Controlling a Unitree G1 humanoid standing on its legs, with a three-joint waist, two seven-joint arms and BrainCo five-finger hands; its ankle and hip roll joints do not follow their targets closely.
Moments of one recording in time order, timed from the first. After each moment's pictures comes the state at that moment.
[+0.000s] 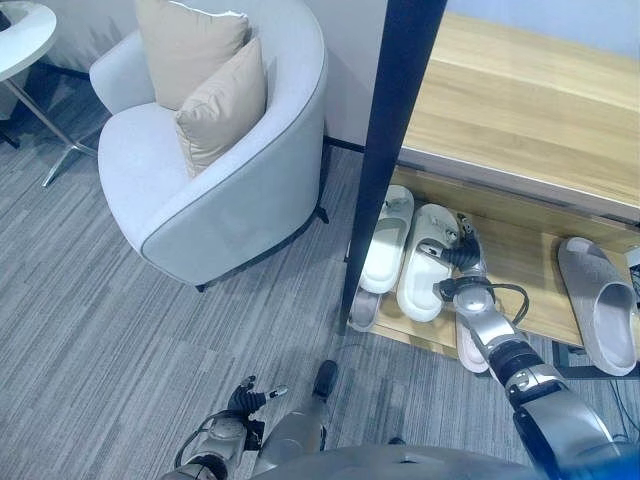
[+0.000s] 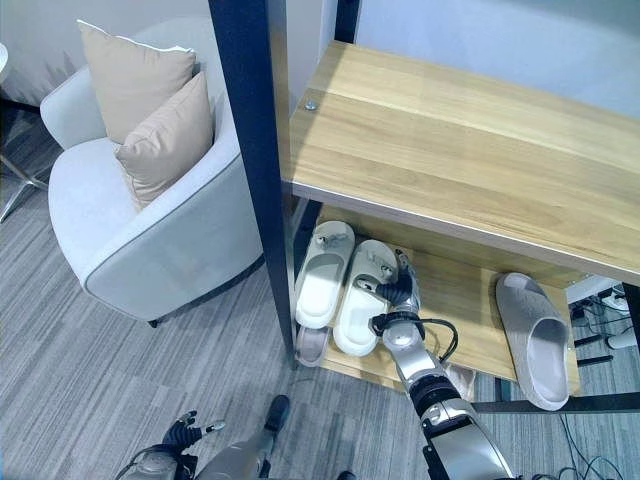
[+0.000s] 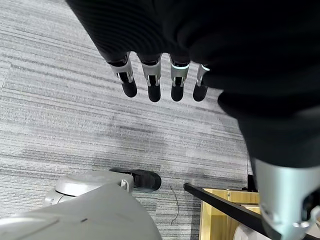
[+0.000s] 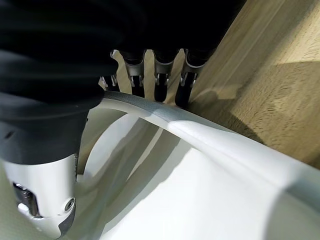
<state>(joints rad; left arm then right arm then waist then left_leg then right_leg) -0.05 0.24 -0.27 1.22 -0.22 -0.16 0.13 -0.44 -0.25 0.25 0.78 -0.04 -0.13 -0.49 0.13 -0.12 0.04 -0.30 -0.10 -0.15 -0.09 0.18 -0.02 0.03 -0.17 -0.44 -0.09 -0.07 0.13</state>
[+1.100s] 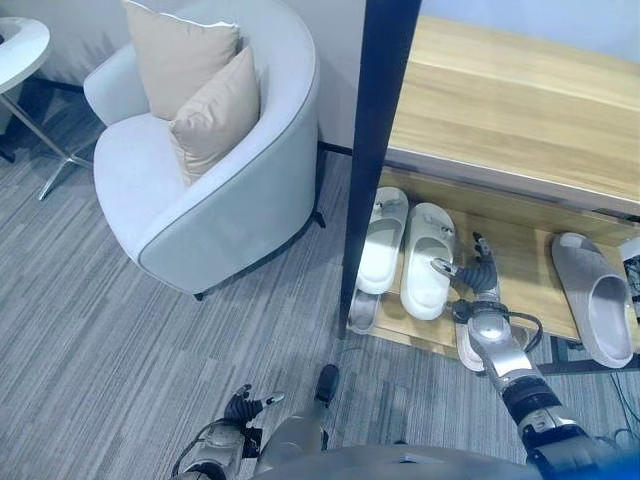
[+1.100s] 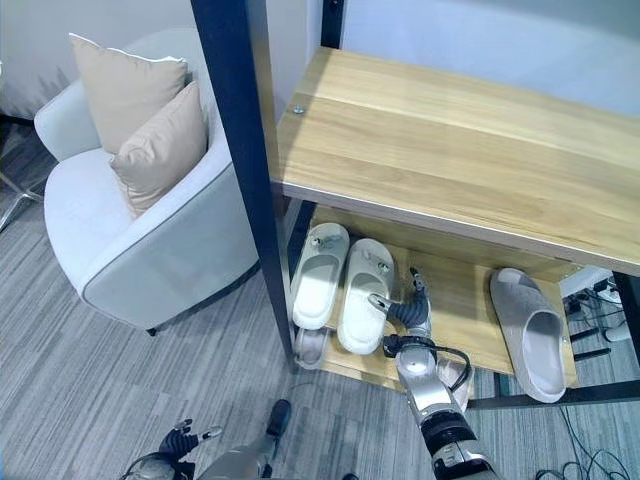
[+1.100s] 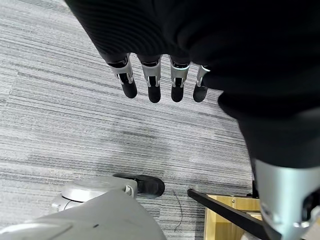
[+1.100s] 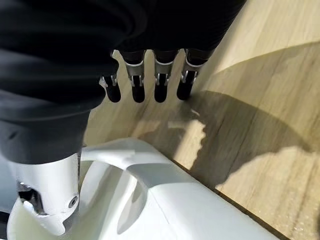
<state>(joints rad) -0.03 0.22 -0.19 1.22 -0.22 -0.14 0.13 -0.21 -0.26 0.17 0.57 0.02 -0.16 -0.45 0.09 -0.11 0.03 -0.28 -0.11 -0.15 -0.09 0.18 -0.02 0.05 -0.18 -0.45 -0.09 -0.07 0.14</state>
